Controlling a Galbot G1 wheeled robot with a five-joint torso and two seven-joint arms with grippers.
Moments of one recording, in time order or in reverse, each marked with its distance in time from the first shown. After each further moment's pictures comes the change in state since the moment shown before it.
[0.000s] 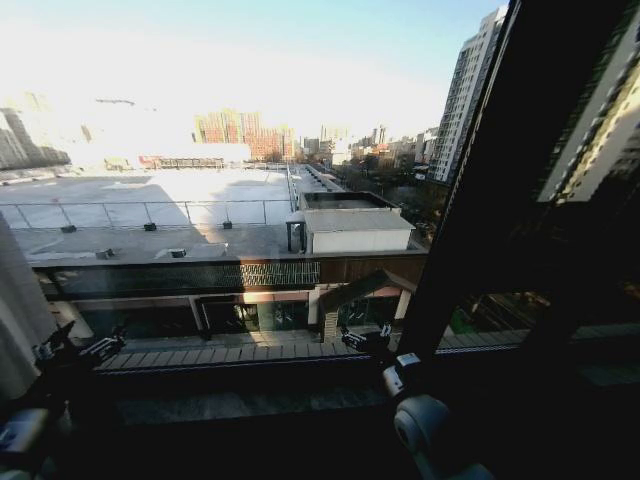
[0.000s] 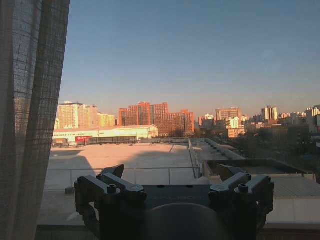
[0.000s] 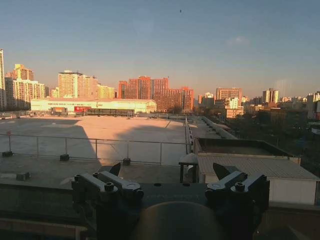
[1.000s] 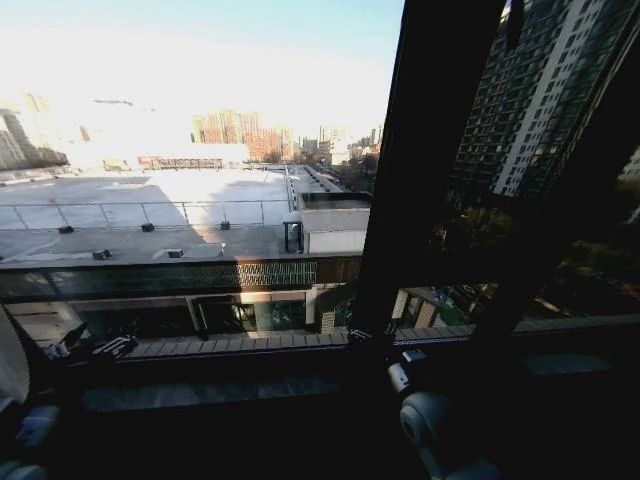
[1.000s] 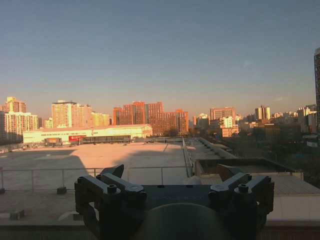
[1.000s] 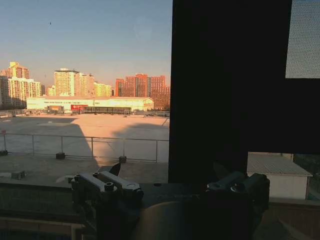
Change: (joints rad) left arm -0.019 -0.009 0.047 -0.016 0.023 0.014 -0.011; right arm 0.013 -0.012 0.020 -0.023 0.021 -0.003 -0.008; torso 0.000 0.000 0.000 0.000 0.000
